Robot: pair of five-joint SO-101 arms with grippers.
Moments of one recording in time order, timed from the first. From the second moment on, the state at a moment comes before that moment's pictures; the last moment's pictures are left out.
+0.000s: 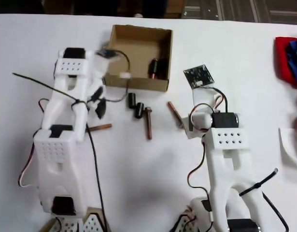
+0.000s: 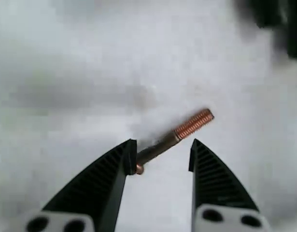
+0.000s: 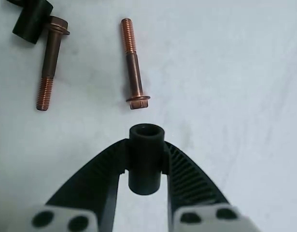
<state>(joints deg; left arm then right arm) -5.7 36.6 -30.4 101.1 -9.7 -6.1 -30.1 40.7 64.9 17.7</state>
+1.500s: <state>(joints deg) -4.8 35.7 -15.6 101.4 46.7 -6.1 -30.1 40.7 64.9 17.7</state>
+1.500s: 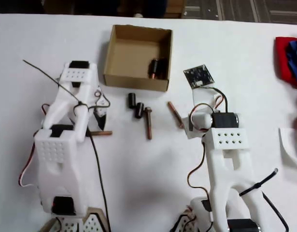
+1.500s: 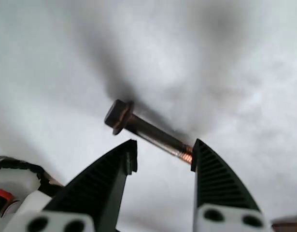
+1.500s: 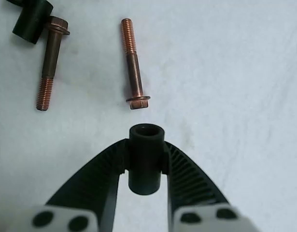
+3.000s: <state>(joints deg) -3.4 38.9 -28.5 97.0 57.4 -6.1 -30.1 40.7 64.9 17.7</state>
